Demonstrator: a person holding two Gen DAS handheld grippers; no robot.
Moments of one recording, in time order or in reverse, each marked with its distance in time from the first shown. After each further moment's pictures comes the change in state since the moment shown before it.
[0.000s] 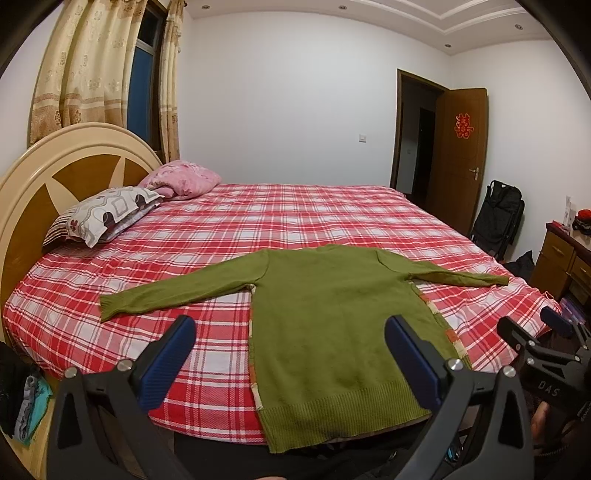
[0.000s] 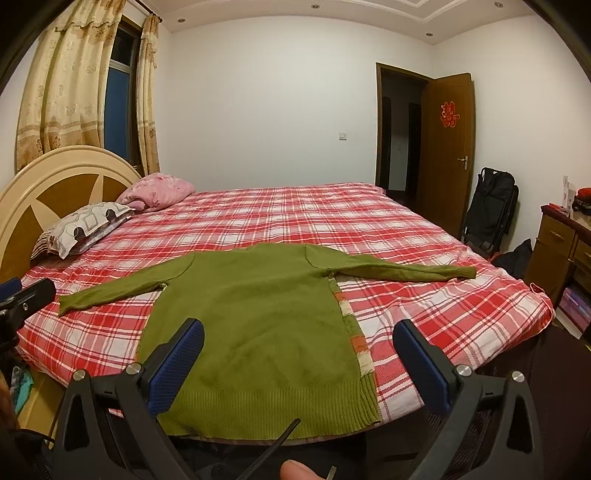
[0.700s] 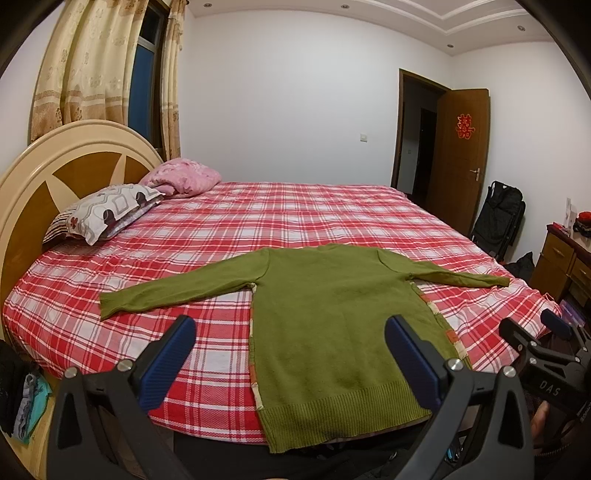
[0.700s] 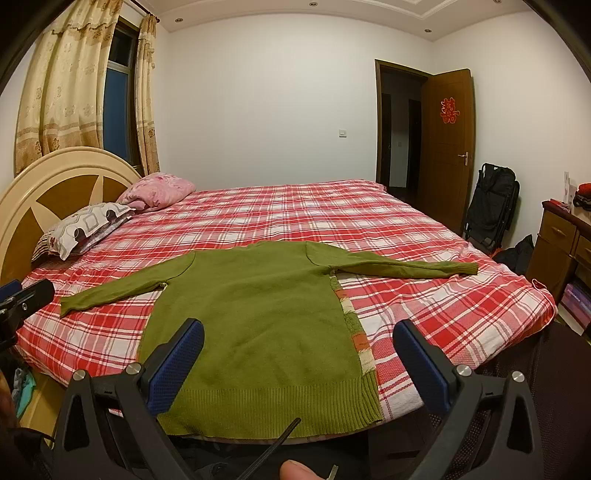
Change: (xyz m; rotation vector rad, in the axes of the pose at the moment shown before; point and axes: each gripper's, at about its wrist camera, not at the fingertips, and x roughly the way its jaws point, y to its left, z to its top) left arm 0.004 -0.002 -0.001 -0.005 0.006 0.000; right arm 0.002 -0.001 0.000 0.008 0.008 0.004
